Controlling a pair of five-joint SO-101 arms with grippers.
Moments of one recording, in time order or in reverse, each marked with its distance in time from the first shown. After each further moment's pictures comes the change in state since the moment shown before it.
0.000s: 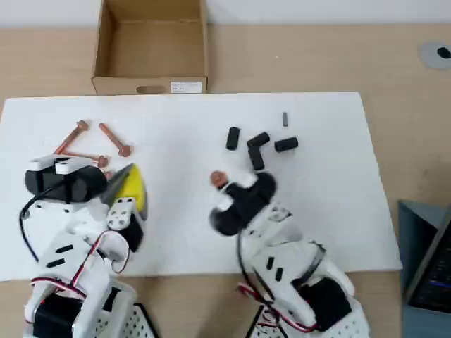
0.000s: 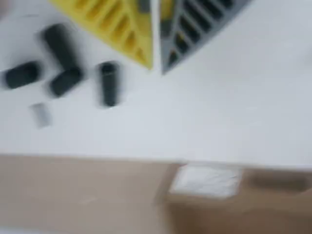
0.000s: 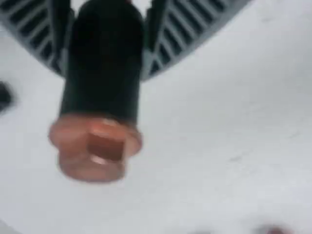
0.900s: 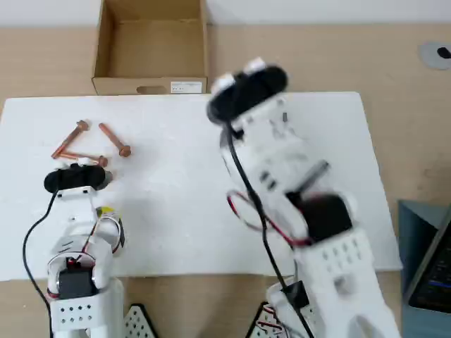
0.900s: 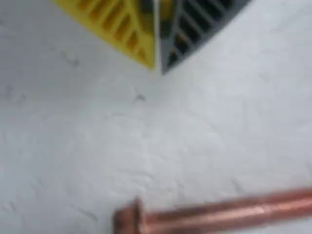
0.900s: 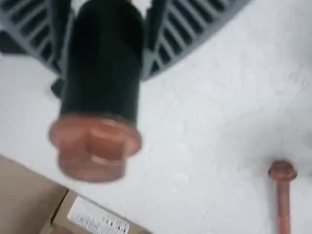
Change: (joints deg) left arm -23.0 0.2 28.2 2.3 -13.6; right arm 7.0 57.2 -46.5 -2.5 -4.1
